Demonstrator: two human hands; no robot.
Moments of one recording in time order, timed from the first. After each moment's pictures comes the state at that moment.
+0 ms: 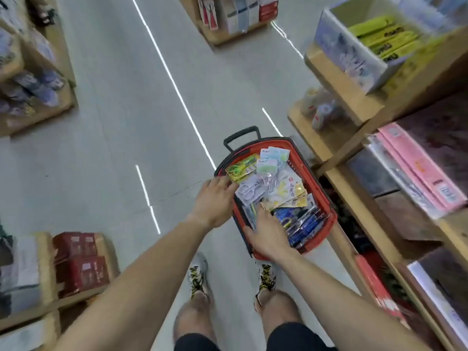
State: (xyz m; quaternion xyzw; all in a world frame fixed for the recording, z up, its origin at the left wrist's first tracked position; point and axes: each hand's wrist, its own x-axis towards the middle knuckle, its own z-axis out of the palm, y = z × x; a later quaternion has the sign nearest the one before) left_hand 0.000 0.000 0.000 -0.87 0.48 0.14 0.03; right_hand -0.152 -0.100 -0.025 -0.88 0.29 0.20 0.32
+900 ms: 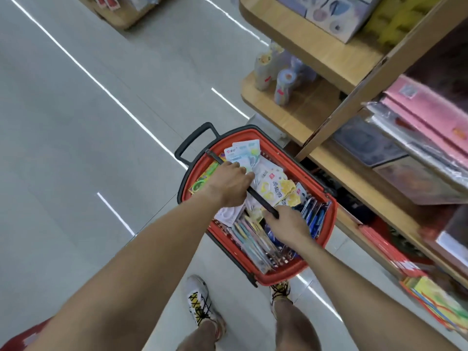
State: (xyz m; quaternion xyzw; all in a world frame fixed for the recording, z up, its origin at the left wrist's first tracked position) left_hand 0.073 -0.182 -0.097 -0.66 0.70 0.18 0.18; right_hand -0.123 -0.204 -0.126 -0.68 0.55 0.20 0.44
